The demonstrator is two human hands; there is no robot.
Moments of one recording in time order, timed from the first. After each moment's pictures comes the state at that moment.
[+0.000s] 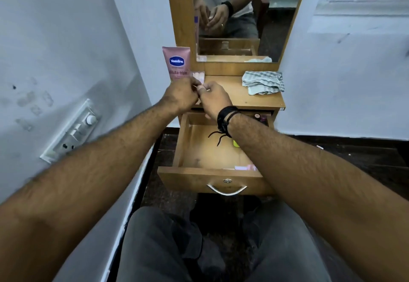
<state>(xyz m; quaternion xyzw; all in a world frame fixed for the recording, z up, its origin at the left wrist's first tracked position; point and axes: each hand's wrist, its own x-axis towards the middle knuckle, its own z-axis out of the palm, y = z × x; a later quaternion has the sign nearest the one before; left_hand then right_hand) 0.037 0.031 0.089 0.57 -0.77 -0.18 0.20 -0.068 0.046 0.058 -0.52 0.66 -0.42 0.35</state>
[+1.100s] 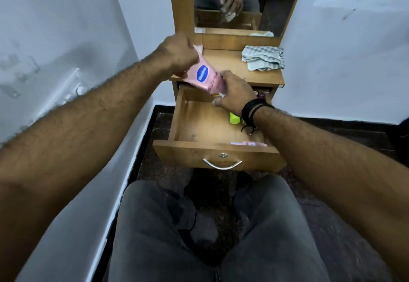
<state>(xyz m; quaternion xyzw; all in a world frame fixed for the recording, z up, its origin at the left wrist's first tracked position) 0.039 0.025 0.111 0.63 -0.71 -0.26 0.19 -0.128 0.084 0.025 -0.68 0.68 -0.19 0.17</state>
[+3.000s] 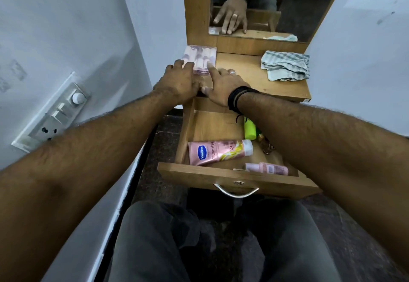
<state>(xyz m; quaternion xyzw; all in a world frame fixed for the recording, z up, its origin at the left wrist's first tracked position) 0.071 -0.052 0.004 0.60 -0.79 -0.07 0.10 -0.090 -0.037 -0.002 -0.72 0.69 -0.03 0.12</state>
